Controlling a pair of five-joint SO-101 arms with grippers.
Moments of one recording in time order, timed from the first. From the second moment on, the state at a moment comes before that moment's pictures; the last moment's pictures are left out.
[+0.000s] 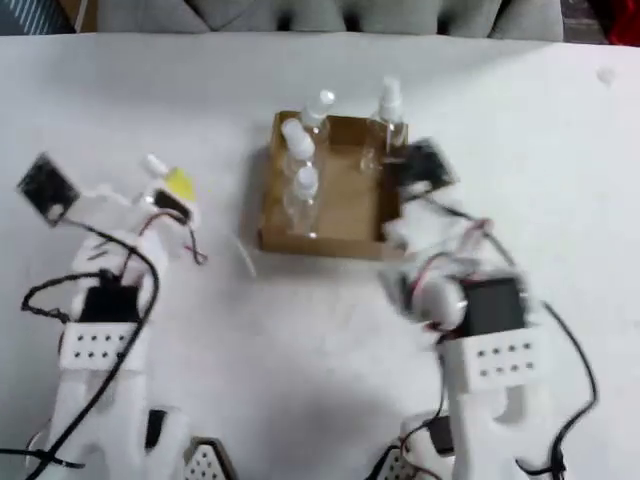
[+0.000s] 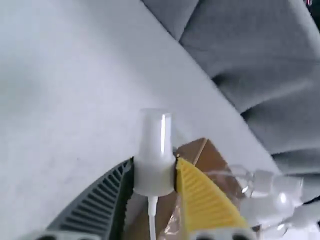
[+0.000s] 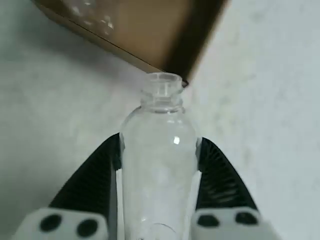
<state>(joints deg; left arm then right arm) -6.2 -49.1 59.6 28.5 49.7 -12.7 -48.0 32.2 83.0 16.3</state>
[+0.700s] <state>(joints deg) -13.4 -49.1 59.6 21.3 58.8 -35.1 -48.2 62.5 38.3 13.0</state>
